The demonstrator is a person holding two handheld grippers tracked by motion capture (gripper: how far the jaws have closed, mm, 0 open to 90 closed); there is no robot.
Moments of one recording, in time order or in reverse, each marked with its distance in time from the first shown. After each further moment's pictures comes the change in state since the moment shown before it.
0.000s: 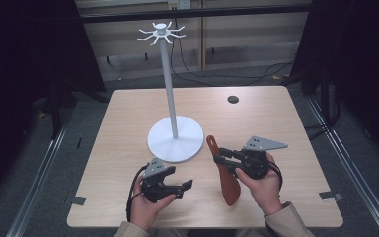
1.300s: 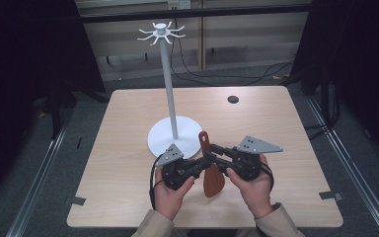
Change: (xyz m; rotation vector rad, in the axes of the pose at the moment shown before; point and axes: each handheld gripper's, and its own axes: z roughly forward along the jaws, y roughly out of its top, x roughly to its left) left arm -0.036 0.046 0.028 -0.183 -0.165 -0.013; right arm 0.024 0.010 0.009 -0.112 0.002 -0.051
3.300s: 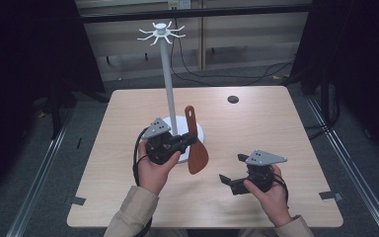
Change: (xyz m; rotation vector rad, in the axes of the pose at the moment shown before) left arm 0.024 0.070 -0.023 0.022 0.088 0.077; right arm -0.035 -0.056 -0.020 0.224 -0.107 -0.043
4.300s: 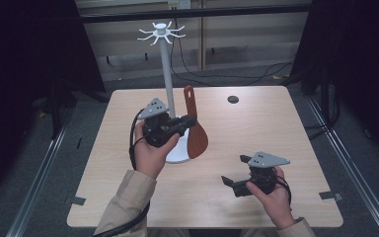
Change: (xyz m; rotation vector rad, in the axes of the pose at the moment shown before) left arm 0.003 0.050 -0.004 -0.029 0.011 0.045; right arm 0.000 -0.002 -0.007 0.000 -0.006 -0.014
